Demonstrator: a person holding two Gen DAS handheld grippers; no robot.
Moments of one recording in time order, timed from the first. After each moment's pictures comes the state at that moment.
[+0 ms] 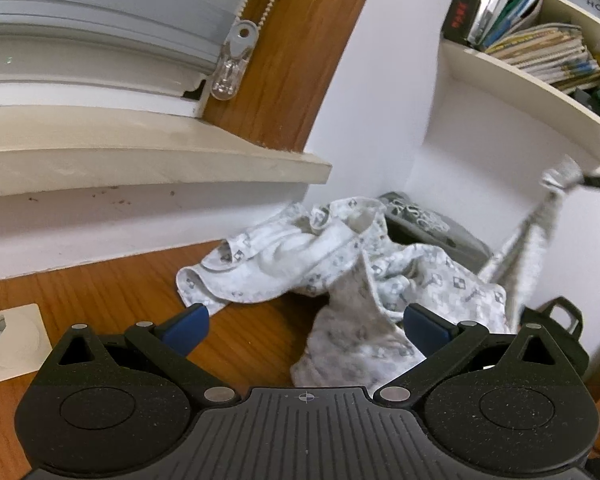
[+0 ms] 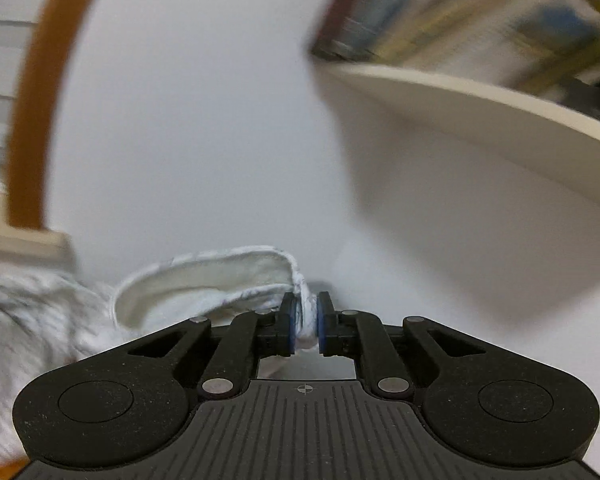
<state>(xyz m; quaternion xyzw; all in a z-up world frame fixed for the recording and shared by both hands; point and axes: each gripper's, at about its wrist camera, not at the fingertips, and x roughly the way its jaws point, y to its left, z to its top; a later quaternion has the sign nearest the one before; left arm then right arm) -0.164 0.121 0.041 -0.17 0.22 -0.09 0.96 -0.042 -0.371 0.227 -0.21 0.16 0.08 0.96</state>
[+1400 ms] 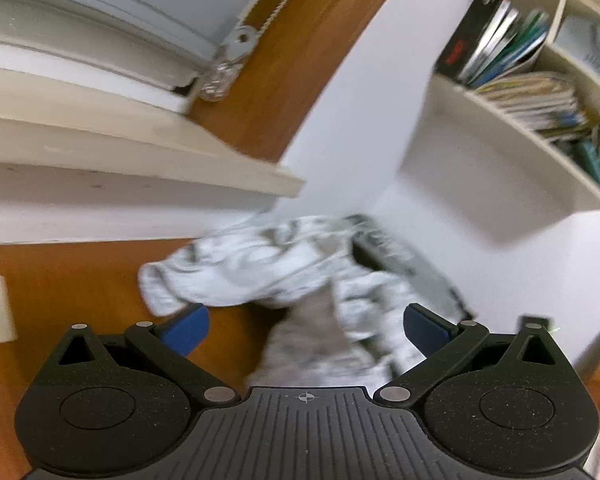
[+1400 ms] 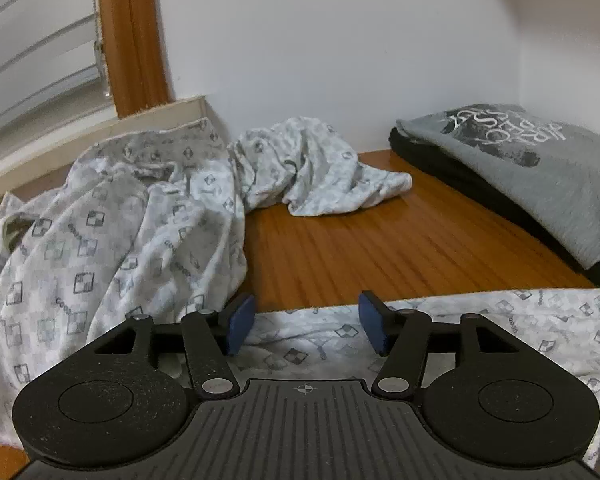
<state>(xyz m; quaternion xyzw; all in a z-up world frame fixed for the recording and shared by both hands) -0.166 0.128 0.043 -0.24 0.20 -0.14 0.94 -0.038 -0.283 0.008 -0.01 0.28 0.29 0.91</state>
